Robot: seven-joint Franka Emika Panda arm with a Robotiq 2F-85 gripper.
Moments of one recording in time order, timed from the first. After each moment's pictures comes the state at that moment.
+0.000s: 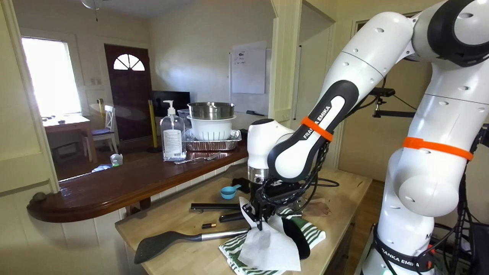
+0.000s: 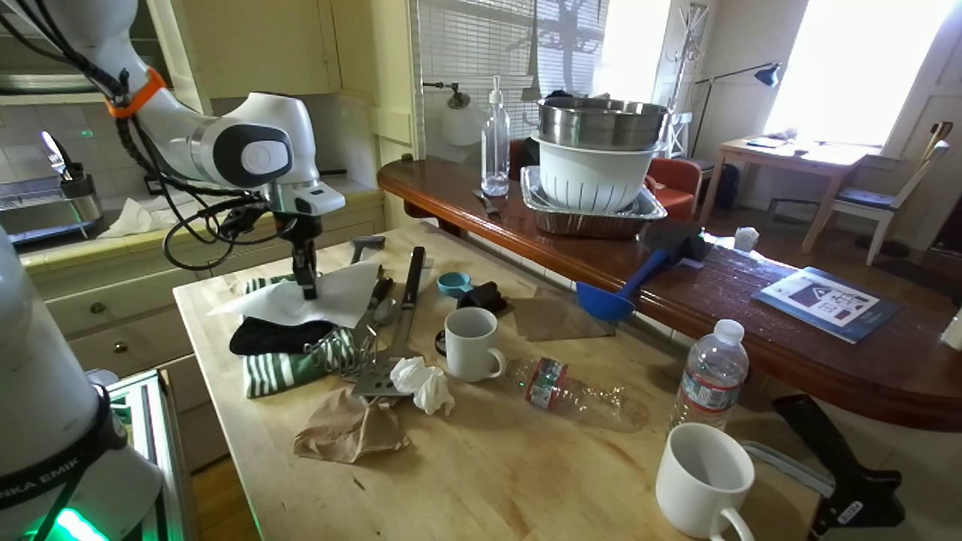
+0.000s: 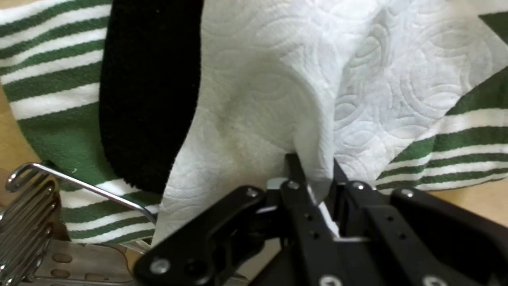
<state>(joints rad) 0.20 -0.18 0.29 -2.74 0.06 2.55 0.80</state>
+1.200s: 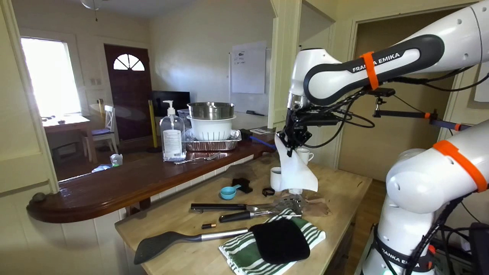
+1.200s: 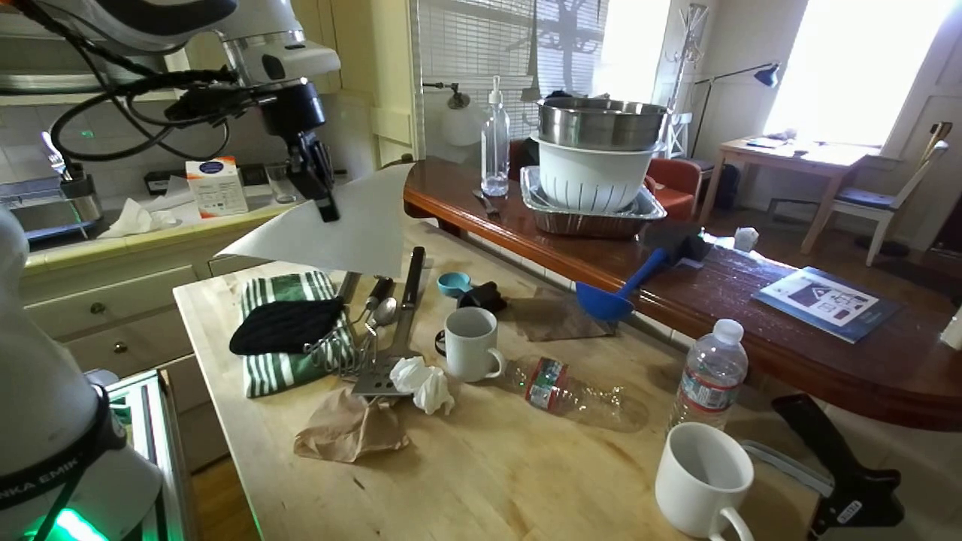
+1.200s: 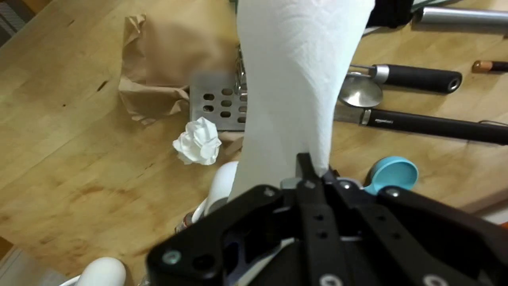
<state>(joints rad) -0.02 -0.82 0.10 -2.72 -0.03 2.08 0.62</state>
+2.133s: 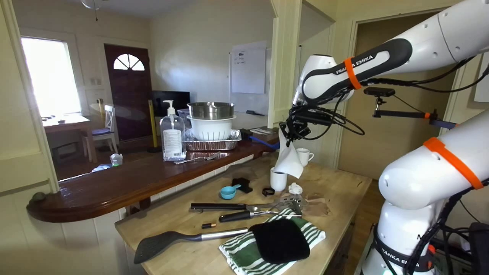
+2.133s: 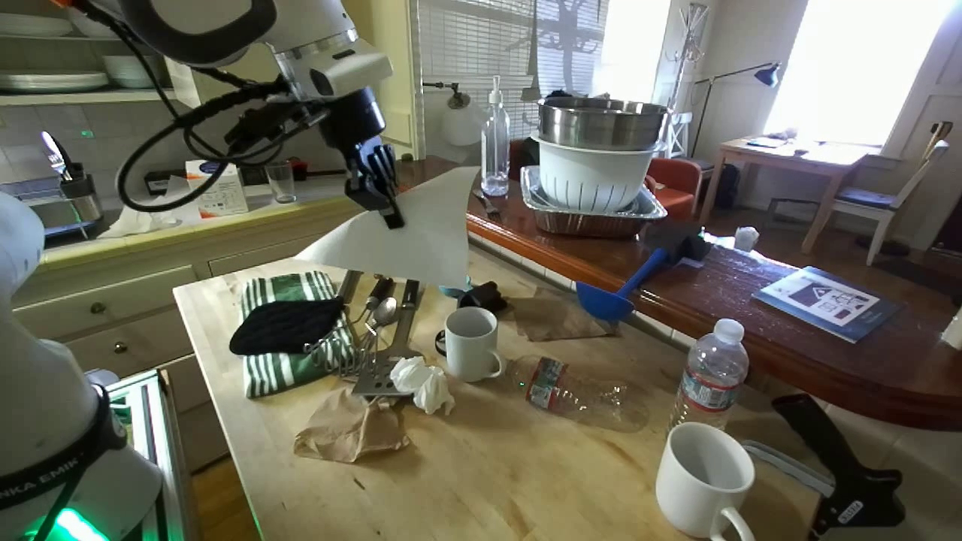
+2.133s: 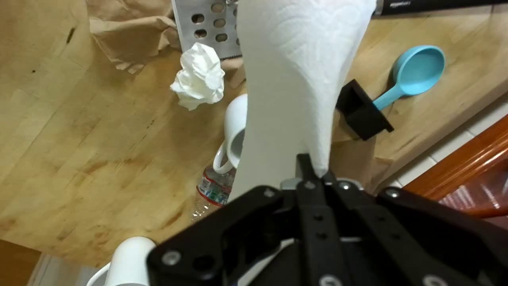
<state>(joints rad) -0.19 -0.70 0.01 -2.70 0.00 2.33 0.58</state>
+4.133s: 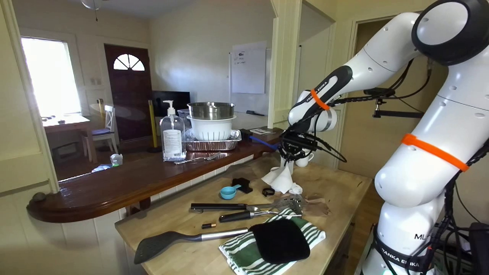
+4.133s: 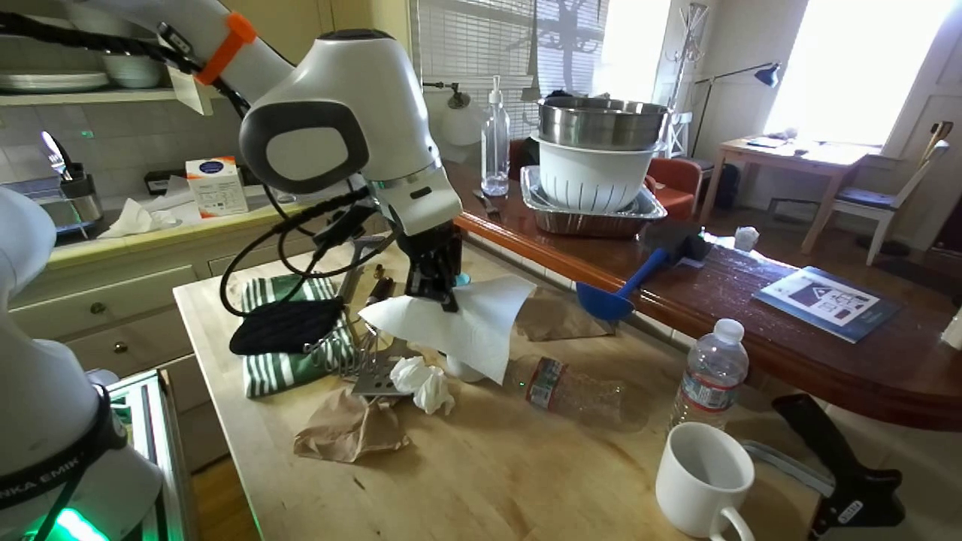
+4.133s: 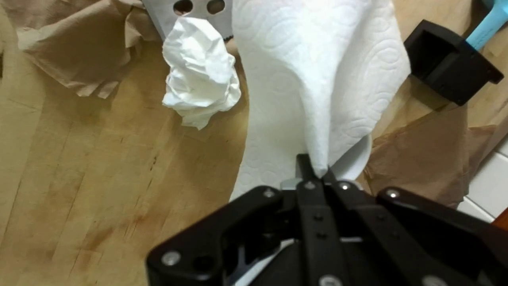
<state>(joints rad) -0.27 -0.29 -0.04 -2.69 0.13 2.68 0.61</state>
